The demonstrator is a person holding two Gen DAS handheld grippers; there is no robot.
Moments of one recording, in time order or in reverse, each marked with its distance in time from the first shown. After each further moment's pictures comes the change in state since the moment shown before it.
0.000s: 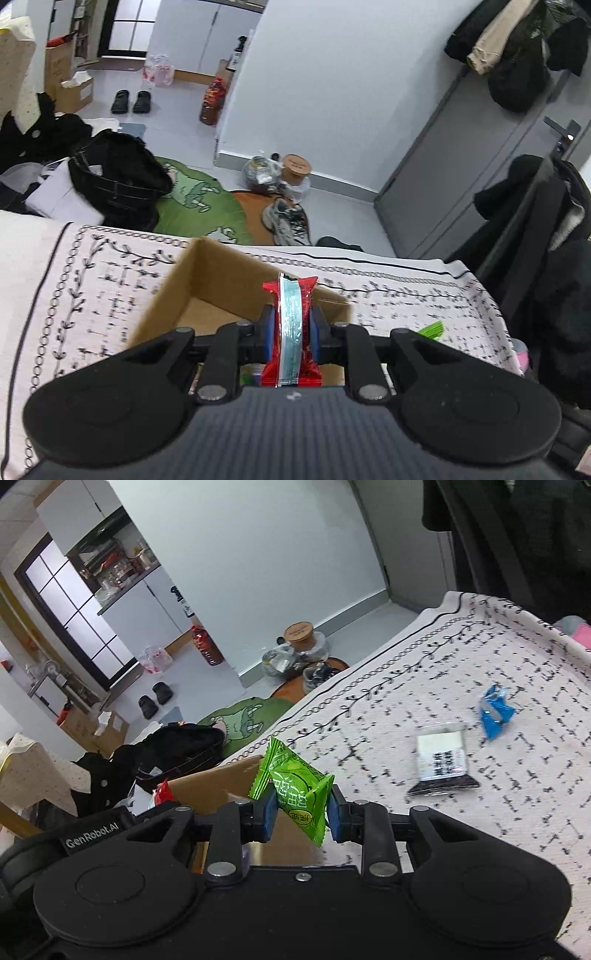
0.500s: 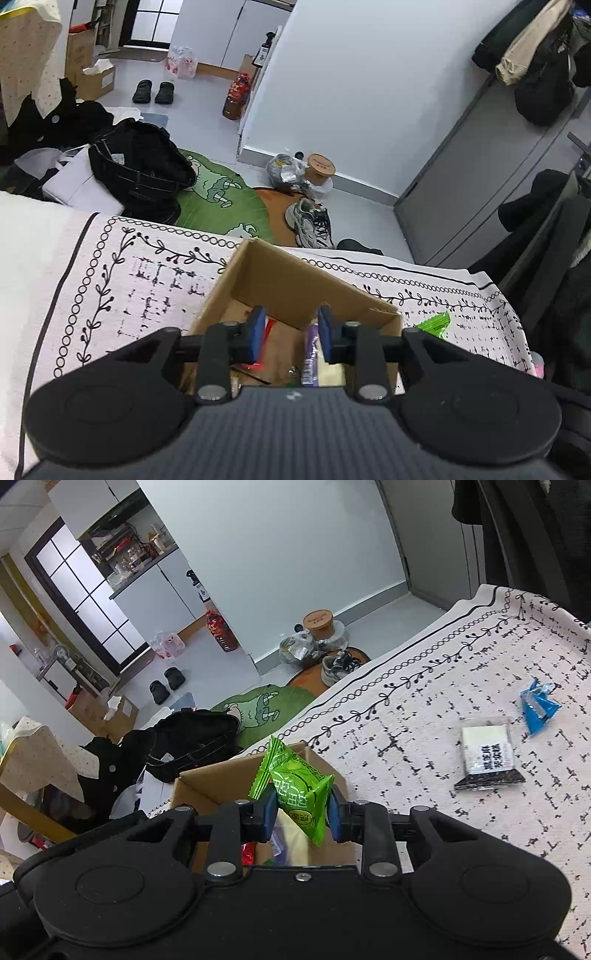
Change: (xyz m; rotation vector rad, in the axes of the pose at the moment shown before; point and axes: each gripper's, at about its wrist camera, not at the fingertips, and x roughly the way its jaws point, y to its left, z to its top) left arm 0.005 0.037 0.006 -0.056 0.007 0.034; right arm 0.021 0.030 -0.003 -0.027 0.031 0.024
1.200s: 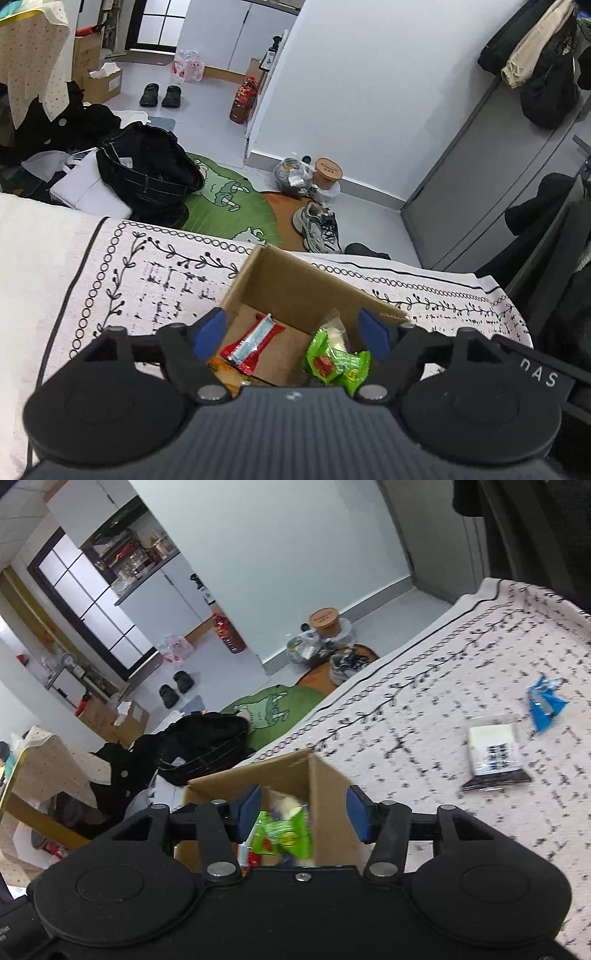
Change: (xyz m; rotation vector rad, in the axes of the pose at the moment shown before) left arm -0.001 0.000 0.001 0.007 -0.008 0.019; right arm -0.009 -0.016 0.007 0.039 0.003 0.018
